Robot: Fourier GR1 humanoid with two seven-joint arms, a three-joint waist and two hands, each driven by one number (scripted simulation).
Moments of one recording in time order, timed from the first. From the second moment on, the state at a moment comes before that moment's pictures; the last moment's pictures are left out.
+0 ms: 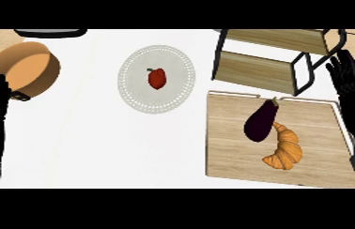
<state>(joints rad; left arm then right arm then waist) -0.01 0.59 0.00 -1.47 0.05 0.35 -0.11 -0.19 -0.57 0.03 -1.42 -0.33 -0.13 -0.19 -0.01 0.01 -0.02</state>
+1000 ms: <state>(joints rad) -0.05 0.36 -0.09 -1.65 0.19 0.32 0.09 -0.03 -0.68 -0.08 -1.65 -0.49 0.11 0.00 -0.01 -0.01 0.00</state>
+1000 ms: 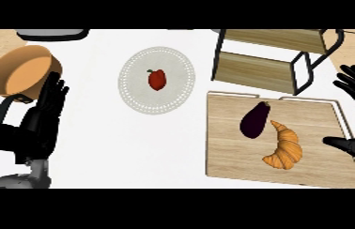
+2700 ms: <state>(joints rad) -0.07 0.29 -0.07 -1.66 0.13 0.29 0.13 -0.21 -0.81 0.48 -1.91 0.36 0.27 0.94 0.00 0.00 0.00</state>
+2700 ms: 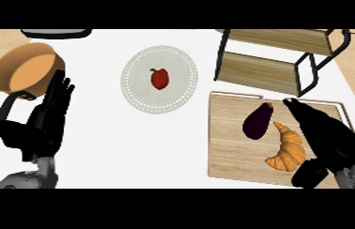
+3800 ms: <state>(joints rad) -0.07 0.23 0.02 -1.67 0.06 0.20 0.14 -0.07 -0.57 0.31 -1.68 0.67 0.31 0.58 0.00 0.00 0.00</state>
